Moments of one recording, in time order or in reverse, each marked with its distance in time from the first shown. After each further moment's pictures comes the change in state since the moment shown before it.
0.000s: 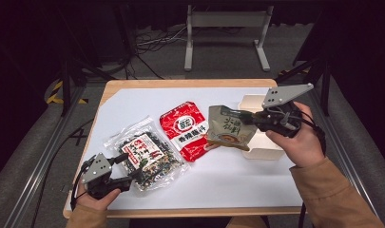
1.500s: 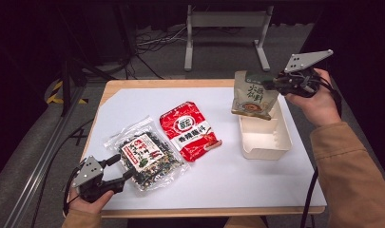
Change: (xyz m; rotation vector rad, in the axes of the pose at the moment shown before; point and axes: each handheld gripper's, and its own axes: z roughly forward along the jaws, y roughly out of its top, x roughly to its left) left arm 0.004 -0.007 -0.015 -0.013 0.049 -0.040; right arm -0.119 -0.016 -0.006 -0.007 -0.117 -0.083
